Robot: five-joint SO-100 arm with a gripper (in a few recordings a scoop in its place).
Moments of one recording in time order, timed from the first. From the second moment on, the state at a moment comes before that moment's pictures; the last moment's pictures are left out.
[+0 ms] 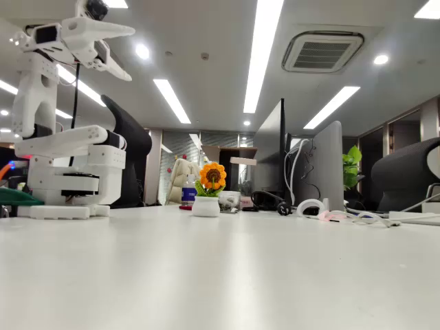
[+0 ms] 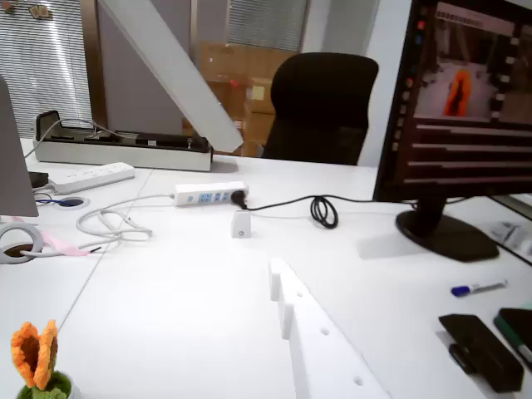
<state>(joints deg) -0.4 189.0 95.7 86.9 -98.7</state>
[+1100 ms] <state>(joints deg) -0.4 189.0 94.7 91.8 -100.2</state>
